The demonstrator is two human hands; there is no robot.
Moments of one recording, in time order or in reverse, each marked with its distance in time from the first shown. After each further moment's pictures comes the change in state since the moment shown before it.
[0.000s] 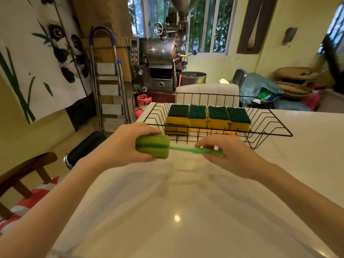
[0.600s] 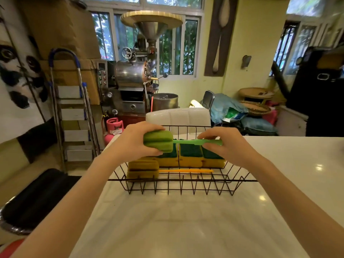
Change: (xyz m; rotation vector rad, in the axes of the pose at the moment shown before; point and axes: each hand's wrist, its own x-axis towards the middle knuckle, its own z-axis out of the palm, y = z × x) left_hand 0.175 -0.003 0.011 -0.124 0.085 0.065; right_hand 0.066 0.102 -0.073 0.013 0.269 0.233
